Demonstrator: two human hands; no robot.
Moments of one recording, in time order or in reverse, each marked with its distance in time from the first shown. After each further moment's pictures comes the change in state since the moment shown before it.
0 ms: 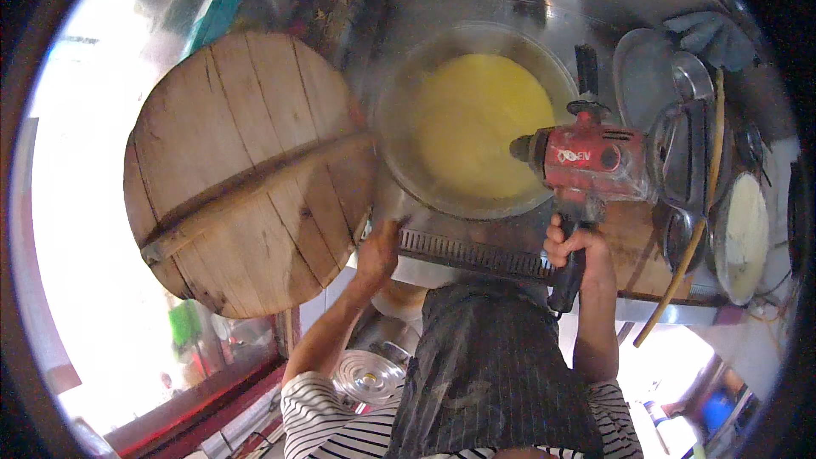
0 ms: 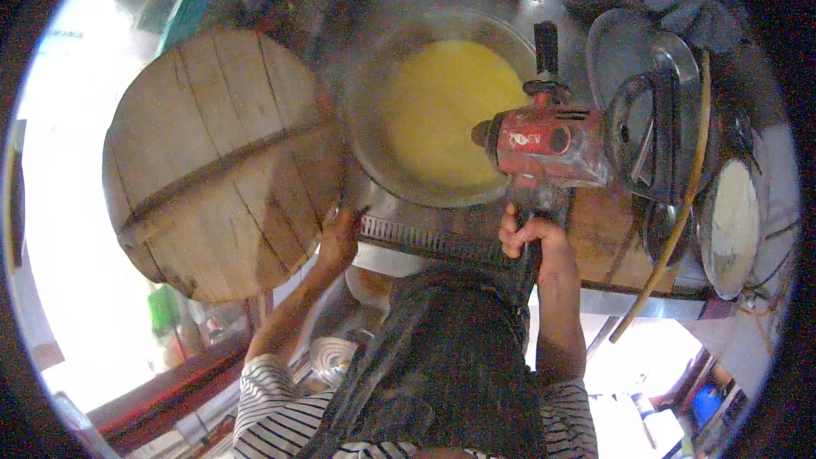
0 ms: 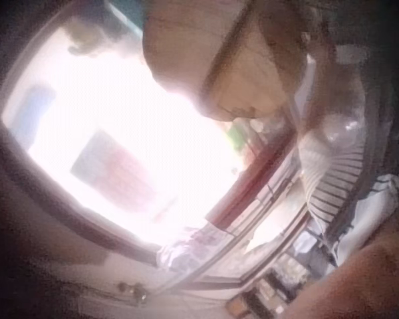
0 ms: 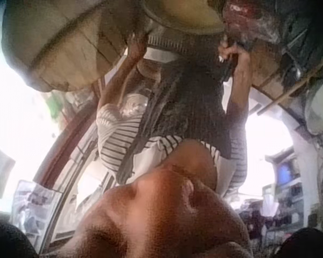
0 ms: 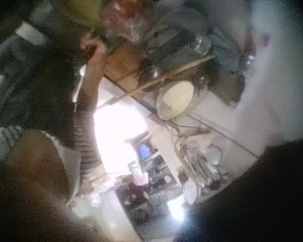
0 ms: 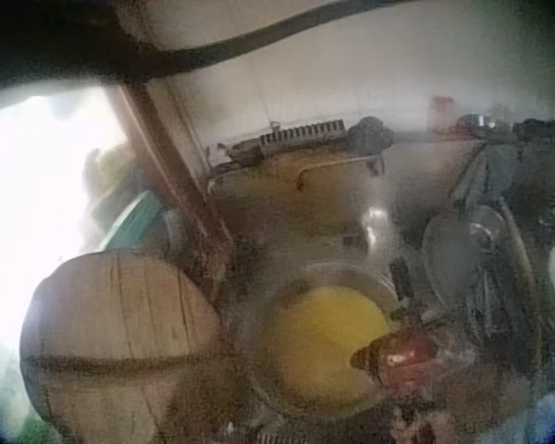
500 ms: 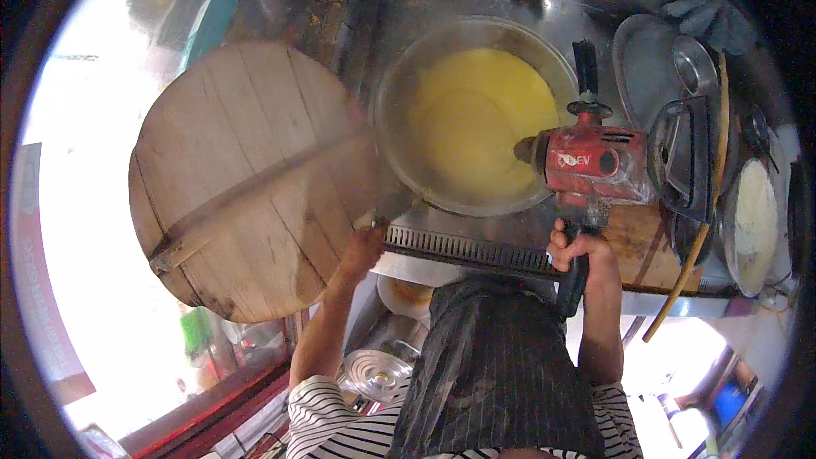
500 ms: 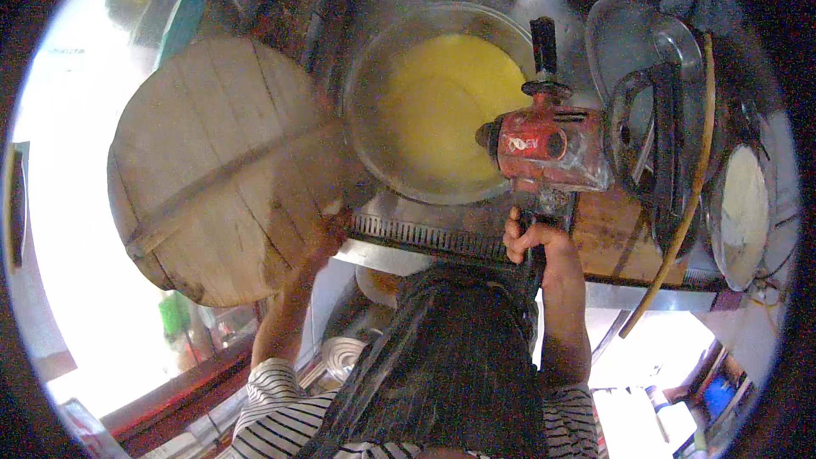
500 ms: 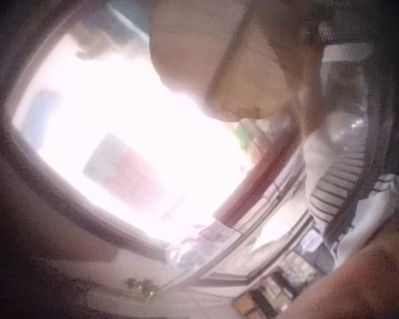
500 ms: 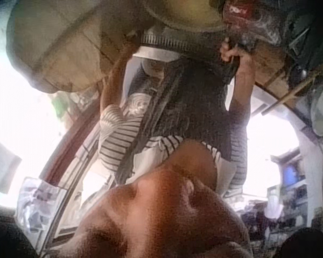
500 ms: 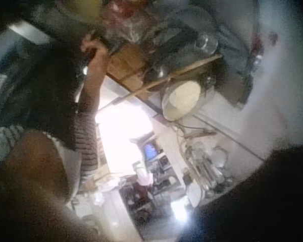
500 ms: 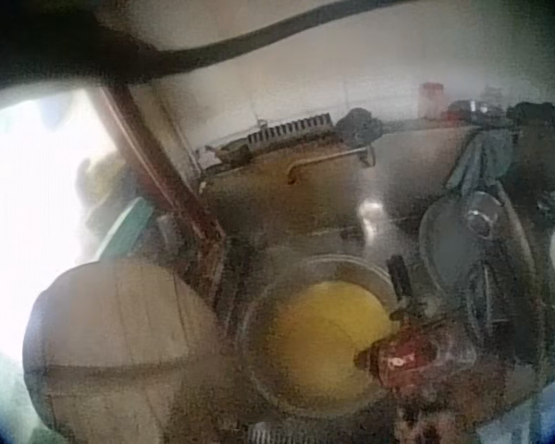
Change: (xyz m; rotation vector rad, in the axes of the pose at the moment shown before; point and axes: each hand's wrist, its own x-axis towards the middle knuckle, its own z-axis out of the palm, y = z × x) left_hand 0.006 -0.056 -0.005 -0.690 -0.299 -0.761; right_hand -0.002 -0.003 -0.001 0.007 0.058 -0.005
